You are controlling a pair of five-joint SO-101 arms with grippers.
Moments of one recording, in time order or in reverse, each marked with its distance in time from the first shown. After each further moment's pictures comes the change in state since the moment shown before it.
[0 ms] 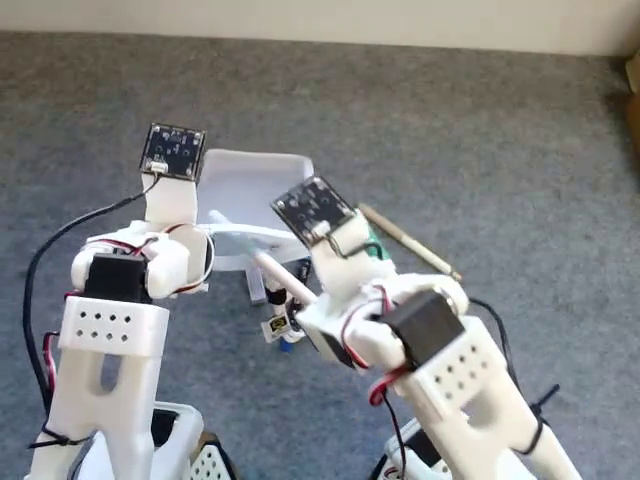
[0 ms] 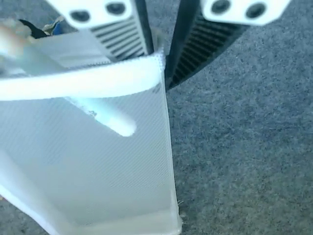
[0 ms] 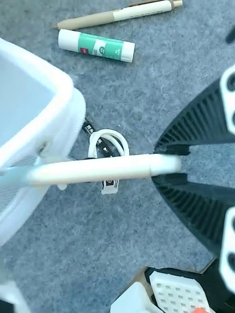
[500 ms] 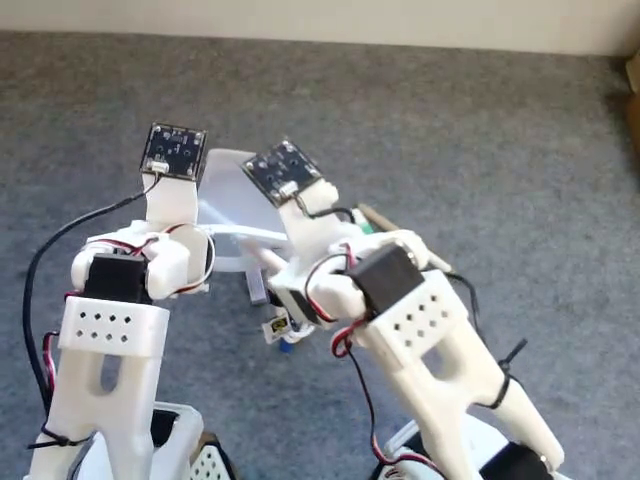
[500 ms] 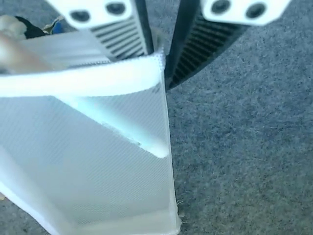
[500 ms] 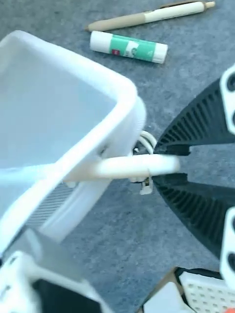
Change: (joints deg) left arm 0.1 -0.2 0.0 -0.1 0.0; right arm 0.0 14.2 -10.2 -4.7 0.0
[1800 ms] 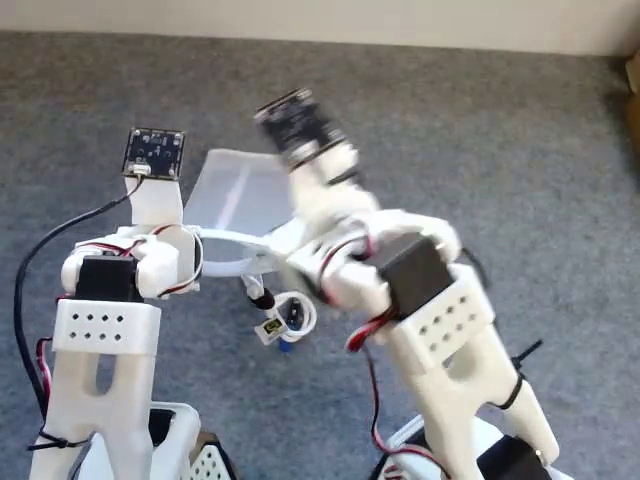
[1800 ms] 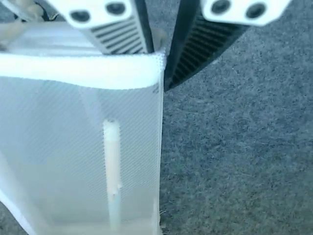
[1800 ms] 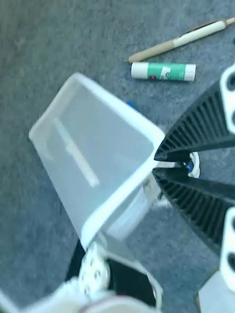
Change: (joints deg) left arm -4.8 -0.4 1.7 -0.4 1.6; right arm 2.6 1.9 -16.2 1.4 -3.2
